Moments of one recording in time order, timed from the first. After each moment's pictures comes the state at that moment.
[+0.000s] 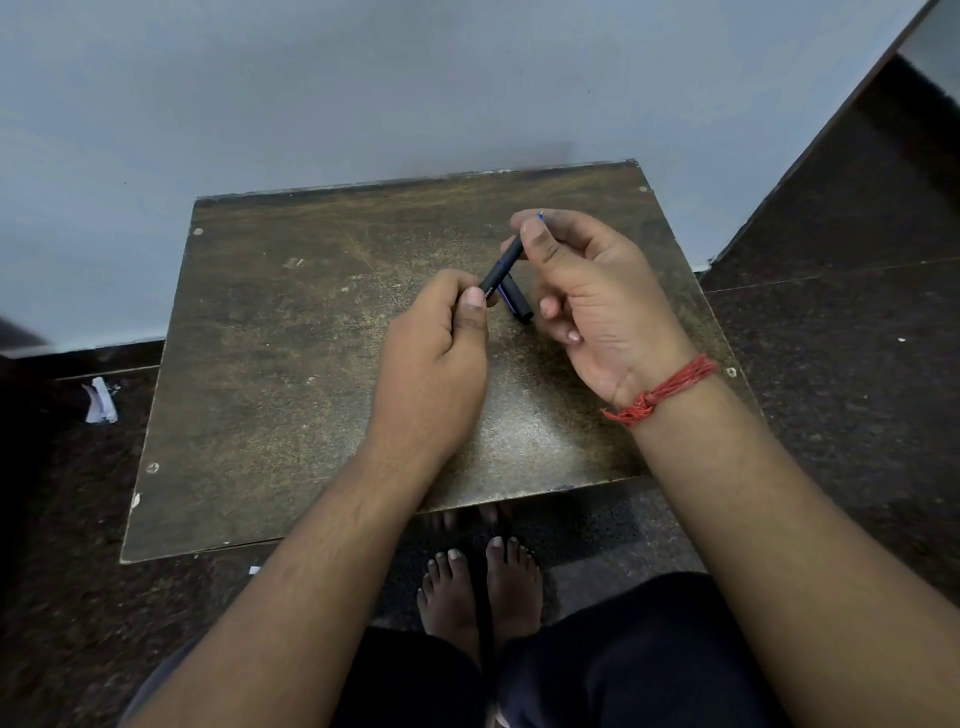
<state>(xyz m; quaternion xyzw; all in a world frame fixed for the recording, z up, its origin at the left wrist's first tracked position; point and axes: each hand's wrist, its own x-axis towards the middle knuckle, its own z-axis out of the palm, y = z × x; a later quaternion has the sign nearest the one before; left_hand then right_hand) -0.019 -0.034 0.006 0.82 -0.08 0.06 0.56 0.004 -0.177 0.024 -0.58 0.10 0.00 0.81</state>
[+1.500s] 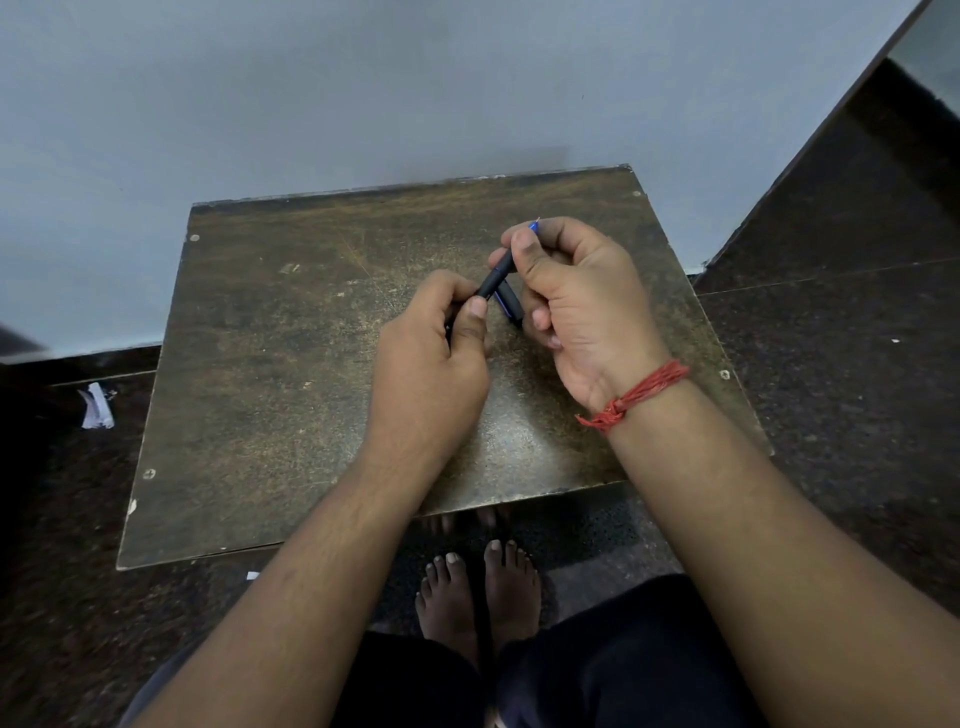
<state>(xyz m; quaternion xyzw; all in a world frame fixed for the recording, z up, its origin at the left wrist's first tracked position) -0.019 -0.035 0.008 0.84 -0.09 0.08 0.52 0.003 -0.163 0.028 -0.60 0.12 -0.04 0.79</state>
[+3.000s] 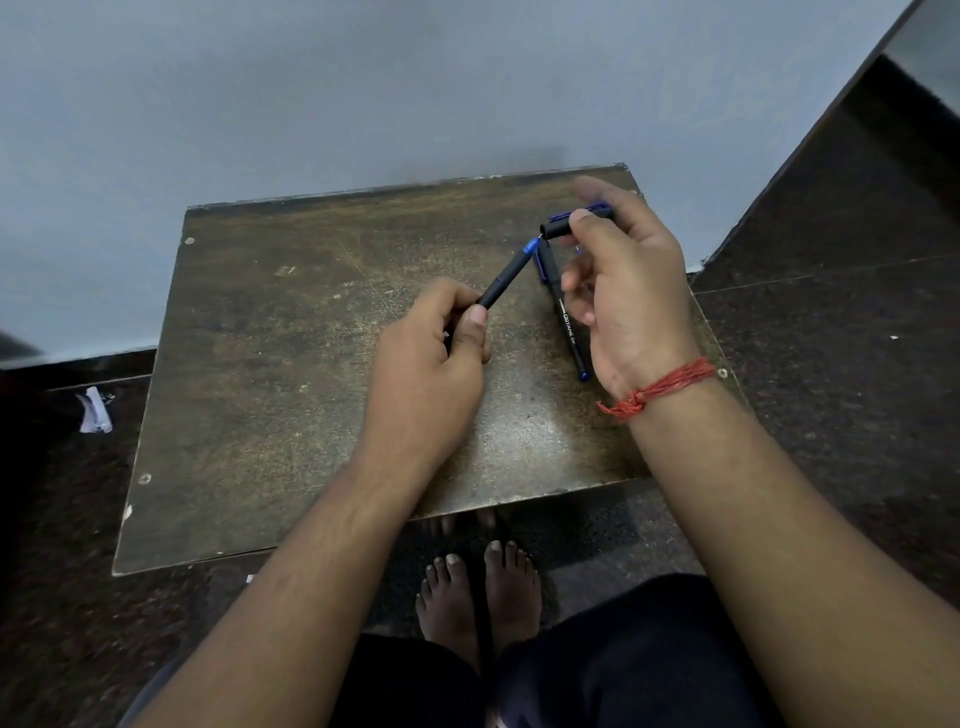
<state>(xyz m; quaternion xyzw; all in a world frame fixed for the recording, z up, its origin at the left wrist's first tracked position) -0.021 -0.034 0.013 0.86 -0.08 0.04 0.51 0.009 -0.185 0.031 -0.59 0.17 -0.14 0.77</state>
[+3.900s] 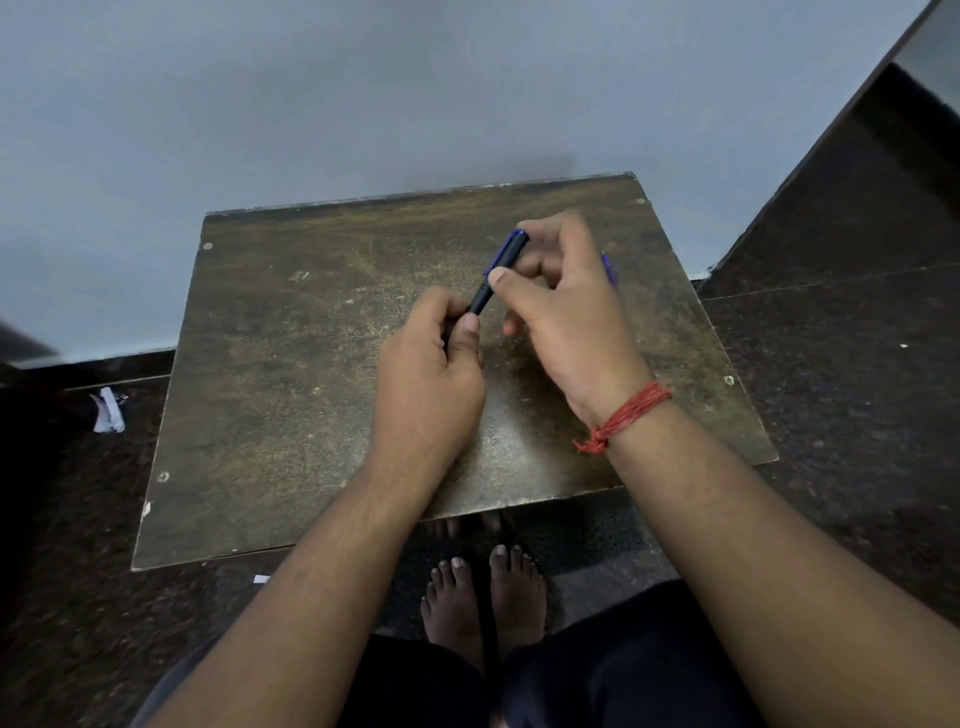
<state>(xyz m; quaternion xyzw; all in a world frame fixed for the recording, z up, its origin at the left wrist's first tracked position) -0.020 -0.032 0.004 0.85 -0.05 0.08 0.51 0.004 -0.155 0.019 -0.75 0.07 -0.10 0.65</state>
